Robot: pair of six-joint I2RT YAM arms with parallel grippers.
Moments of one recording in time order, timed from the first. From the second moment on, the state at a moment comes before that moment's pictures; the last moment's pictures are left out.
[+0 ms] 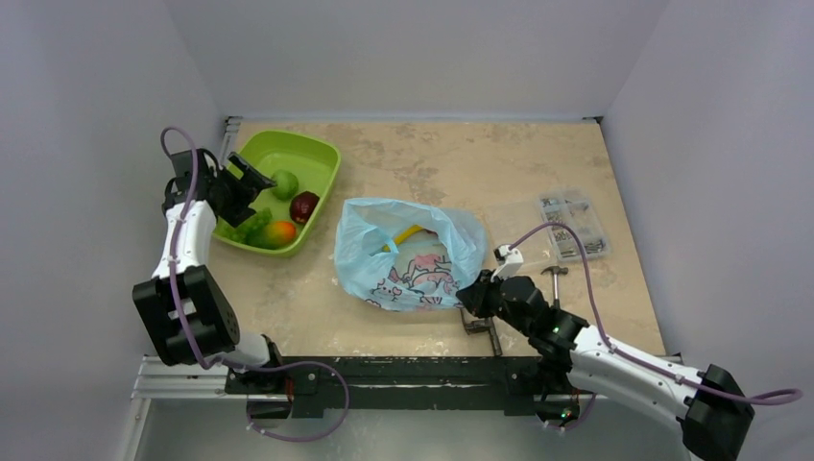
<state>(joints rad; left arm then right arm) 0.35 1.47 1.12 -0.48 0.35 -0.63 0.86 0.66 0.19 0.00 0.19 0.73</state>
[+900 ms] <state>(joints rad) -0.61 0.87 0.67 -0.11 0.36 -0.60 0.87 0.57 0.36 -0.22 0.31 0.75</state>
